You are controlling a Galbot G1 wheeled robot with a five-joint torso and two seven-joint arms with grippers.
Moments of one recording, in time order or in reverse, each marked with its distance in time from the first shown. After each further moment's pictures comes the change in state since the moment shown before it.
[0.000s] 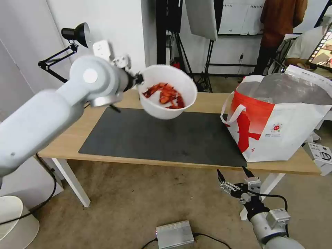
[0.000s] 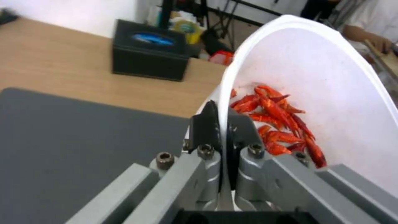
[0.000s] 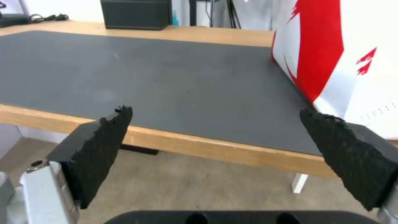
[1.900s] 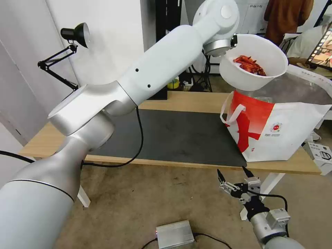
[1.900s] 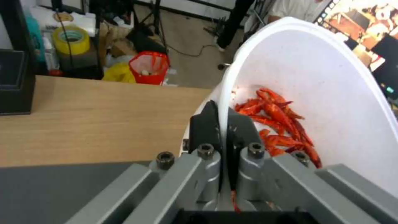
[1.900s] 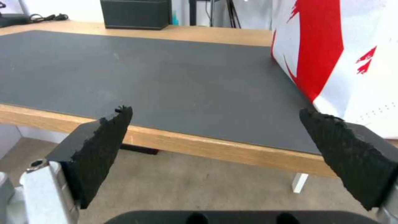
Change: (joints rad) left arm -0.245 -0.678 0.101 0.698 0.154 0.014 0.214; right arm 0.000 0.000 0.000 0.000 0.000 0.000 0.000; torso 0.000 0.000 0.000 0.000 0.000
